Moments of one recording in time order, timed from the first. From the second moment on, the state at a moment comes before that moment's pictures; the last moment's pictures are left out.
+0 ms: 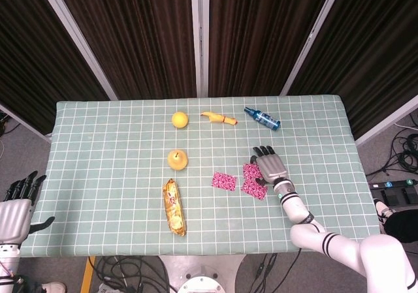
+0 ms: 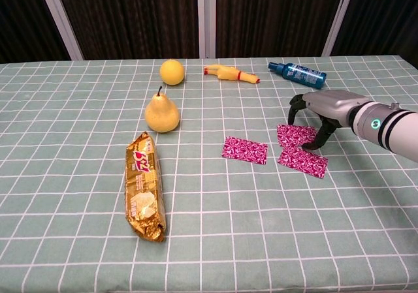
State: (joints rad) left arm -0.04 -1.21 -0.03 -1.54 1.43 1.48 0.08; right arm 0.76 -1.76 0.17 -1.02 -1.01 0.73 -0.32
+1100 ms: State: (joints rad) left arm -0.03 -1.21 -0.02 -1.53 1.45 1.50 0.06; right arm 0.85 -1.76 0.22 -1.36 -0.67 0.84 -0.51
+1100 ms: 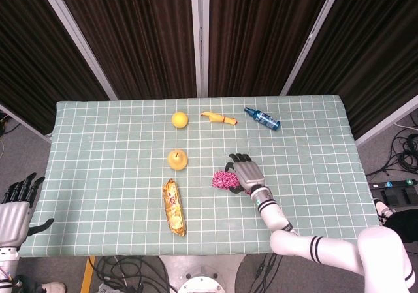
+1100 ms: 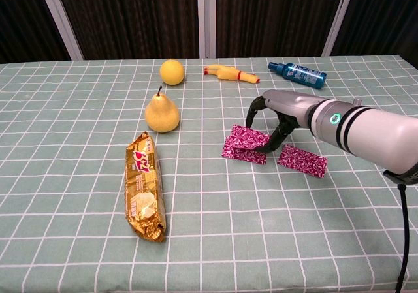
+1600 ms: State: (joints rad) left arm -0.02 -1.22 -0.02 -1.50 1.45 1.49 0.02; right arm 0.90 -1.82 0.22 -1.34 -0.54 0.90 -0.60
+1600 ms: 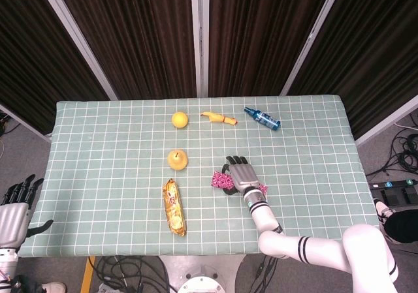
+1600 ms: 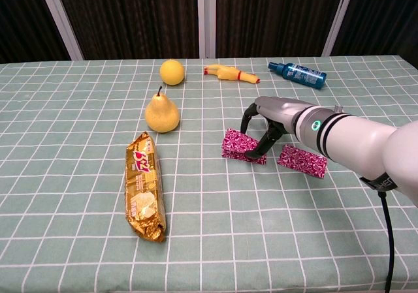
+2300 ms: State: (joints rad) left arm -0.02 -1.23 -0.02 -1.49 1.45 1.49 0.02; right arm 0.91 -1.85 0.20 -1.28 -0.57 0.89 -0.62
